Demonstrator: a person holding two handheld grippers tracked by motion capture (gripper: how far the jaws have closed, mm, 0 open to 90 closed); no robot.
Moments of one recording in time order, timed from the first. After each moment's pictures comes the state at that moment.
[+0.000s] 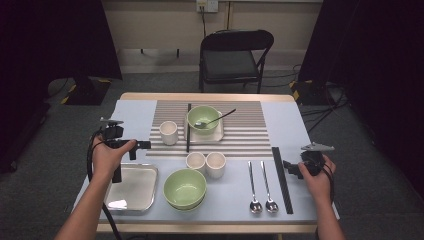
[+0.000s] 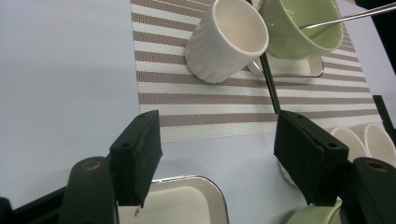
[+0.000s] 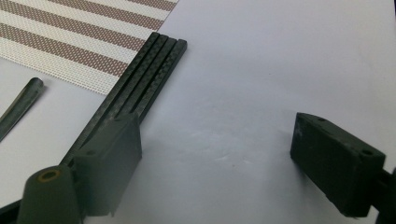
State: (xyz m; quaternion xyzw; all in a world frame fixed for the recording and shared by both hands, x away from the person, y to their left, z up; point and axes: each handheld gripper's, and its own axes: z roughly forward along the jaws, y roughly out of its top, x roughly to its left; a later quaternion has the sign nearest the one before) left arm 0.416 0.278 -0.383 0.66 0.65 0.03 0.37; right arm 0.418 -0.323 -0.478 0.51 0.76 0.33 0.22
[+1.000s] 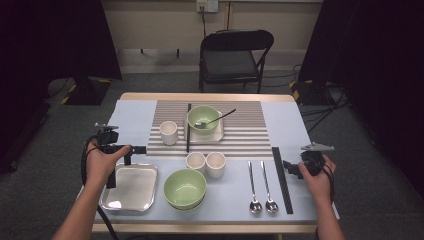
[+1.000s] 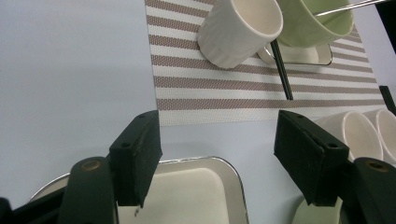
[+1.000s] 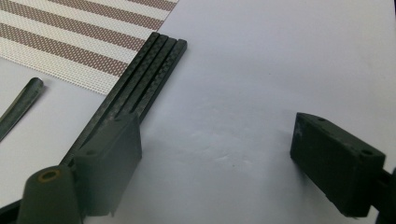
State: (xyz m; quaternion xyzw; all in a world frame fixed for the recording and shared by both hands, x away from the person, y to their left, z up) left arm 0.405 0.292 -0.393 0.66 0.65 0.03 0.37; right arm 0.418 -0.323 -0.478 0.51 0.76 0.33 0.22
